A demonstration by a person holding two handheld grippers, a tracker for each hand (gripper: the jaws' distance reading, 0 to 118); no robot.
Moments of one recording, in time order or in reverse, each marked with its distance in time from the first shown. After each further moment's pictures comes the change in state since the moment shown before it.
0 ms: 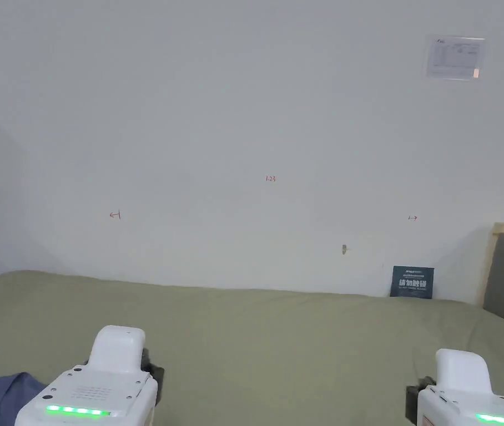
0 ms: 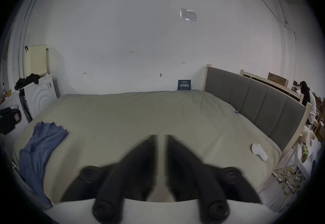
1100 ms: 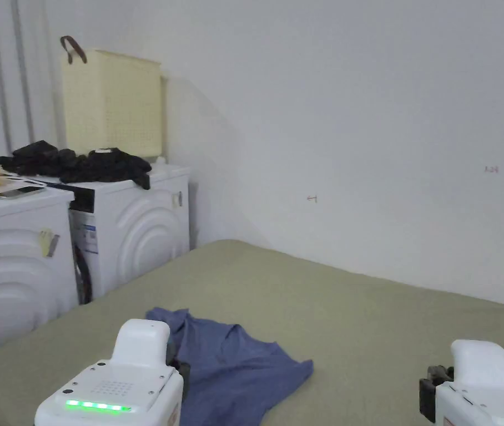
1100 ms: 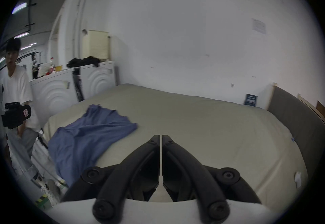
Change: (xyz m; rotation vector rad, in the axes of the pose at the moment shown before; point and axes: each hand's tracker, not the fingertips) left arm -0.170 -0.052 0.122 -0.081 0.393 0.166; right arm -0.220 -0.015 0.033 0.034 0.563 0.217
